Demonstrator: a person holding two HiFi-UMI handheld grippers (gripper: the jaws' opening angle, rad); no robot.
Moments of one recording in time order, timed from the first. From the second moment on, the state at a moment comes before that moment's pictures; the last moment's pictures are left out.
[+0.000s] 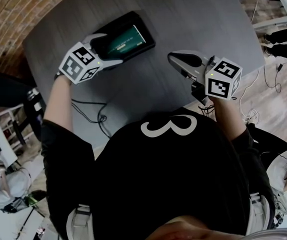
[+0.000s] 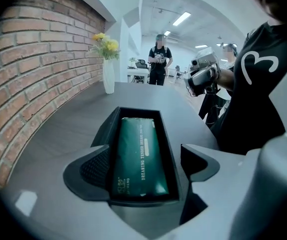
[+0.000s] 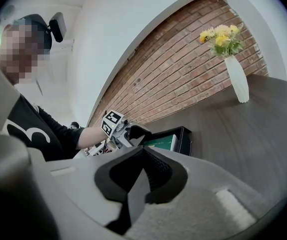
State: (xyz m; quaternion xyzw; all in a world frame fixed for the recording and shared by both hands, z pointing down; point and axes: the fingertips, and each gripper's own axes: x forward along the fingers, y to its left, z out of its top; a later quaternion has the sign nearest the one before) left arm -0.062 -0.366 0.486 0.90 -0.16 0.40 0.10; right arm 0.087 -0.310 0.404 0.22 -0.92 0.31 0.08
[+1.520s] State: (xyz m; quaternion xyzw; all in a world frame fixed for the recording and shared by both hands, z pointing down) left arm -0.047 -0.210 0.326 0.91 -0.39 0.03 0.17; right arm 0.016 -0.217 0.325 0.22 -0.96 0.18 0.03
